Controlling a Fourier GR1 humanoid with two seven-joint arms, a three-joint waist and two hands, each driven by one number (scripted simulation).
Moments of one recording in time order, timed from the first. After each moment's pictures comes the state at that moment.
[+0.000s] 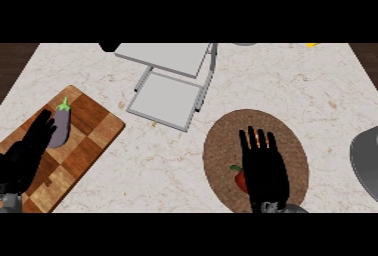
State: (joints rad) left arm 0.01 0.43 0.06 -1.43 0.23 0.02 0.04; right arm -0.17 -0.24 0.64 -1.72 1.18 0.44 0.82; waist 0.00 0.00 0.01
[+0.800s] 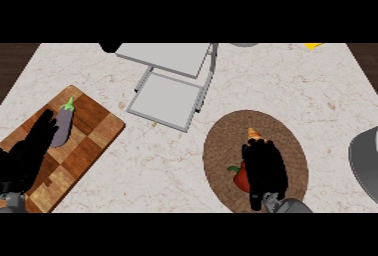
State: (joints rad) left arm 0.01 0.38 0.10 -1.45 0.16 0.00 0.09; right arm -0.15 -0.20 0.56 -1.59 1.23 0.35 0.67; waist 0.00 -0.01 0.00
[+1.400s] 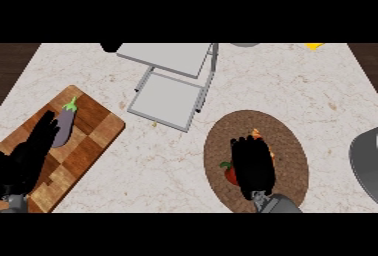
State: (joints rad) left arm 0.02 0.35 0.12 -1.45 0.13 -0.02 0.06; right arm -0.20 -0.15 0.59 -1.56 1.32 0.30 0.66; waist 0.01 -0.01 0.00
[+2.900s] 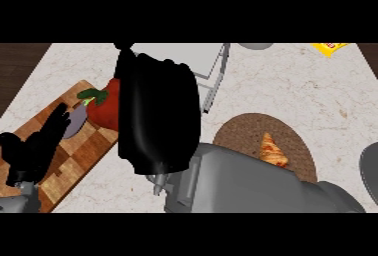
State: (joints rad) left arm -0.06 0.34 0.09 -1.42 0.11 -0.04 0.11; right arm -1.10 -0.02 0.65 -1.56 0.79 -0.07 1.23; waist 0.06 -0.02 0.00
